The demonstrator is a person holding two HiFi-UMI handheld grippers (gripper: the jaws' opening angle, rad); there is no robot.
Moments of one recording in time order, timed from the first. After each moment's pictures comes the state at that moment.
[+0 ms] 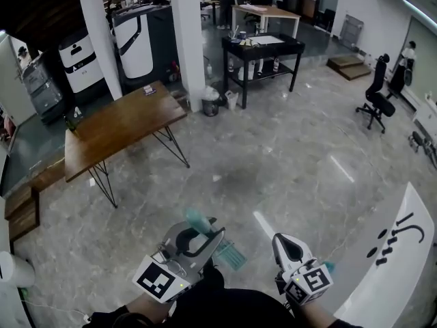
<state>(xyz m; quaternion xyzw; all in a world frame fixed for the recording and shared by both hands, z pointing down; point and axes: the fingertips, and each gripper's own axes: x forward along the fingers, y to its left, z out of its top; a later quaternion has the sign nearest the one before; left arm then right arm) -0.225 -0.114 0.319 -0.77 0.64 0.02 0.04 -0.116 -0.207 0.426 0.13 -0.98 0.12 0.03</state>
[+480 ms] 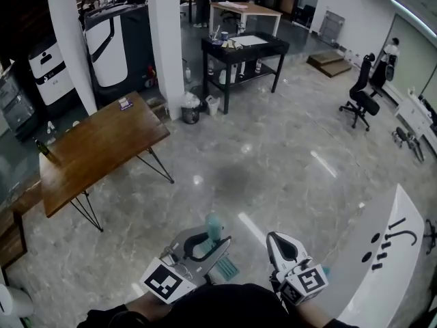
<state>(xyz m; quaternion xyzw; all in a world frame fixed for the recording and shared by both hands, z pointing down) -0.345 -0.222 0.350 -0.82 0.57 0.03 0.00 -0.251 -0.298 0.422 0.18 -0.98 0.08 0.06</state>
